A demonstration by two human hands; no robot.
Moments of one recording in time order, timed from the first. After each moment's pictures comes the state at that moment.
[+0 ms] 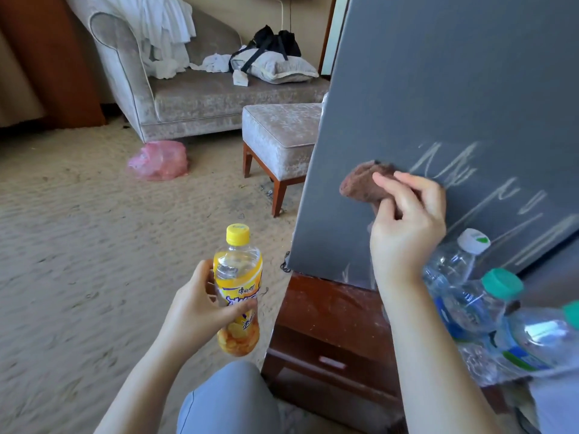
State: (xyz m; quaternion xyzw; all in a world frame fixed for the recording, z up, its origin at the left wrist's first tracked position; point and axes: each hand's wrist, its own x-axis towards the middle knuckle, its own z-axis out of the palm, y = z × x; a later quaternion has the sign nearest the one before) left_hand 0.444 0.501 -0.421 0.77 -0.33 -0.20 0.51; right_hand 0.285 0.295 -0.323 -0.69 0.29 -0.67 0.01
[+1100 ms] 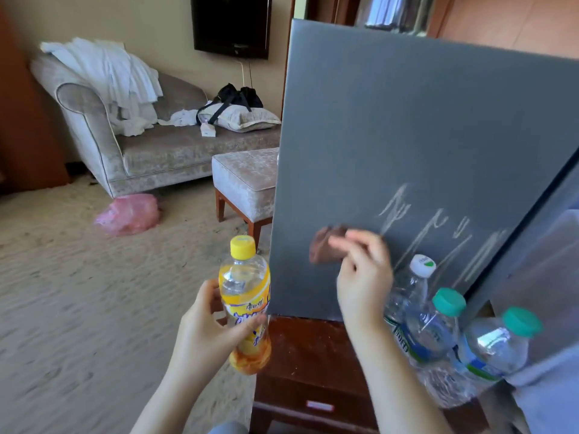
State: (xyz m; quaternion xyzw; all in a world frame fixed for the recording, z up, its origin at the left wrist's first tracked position) left_hand 0.419 0.465 -0.373 0.68 -0.40 -0.15 0.59; right_hand 0.271 0.292 -0.346 -0.71 0.33 -0.61 0.03
